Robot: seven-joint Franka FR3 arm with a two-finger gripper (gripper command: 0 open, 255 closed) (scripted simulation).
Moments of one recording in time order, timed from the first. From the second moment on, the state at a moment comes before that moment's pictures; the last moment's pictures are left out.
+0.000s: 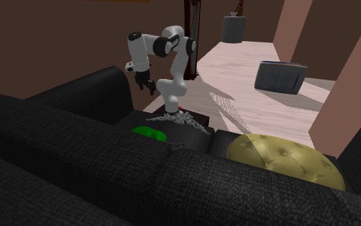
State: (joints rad) arm 0.01 -0.75 0.03 -2.37 -0.05 1.43 0.17
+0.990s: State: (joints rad) arm -0.03 -0.71 0.39 -2.43 0.26 1.64 0.89
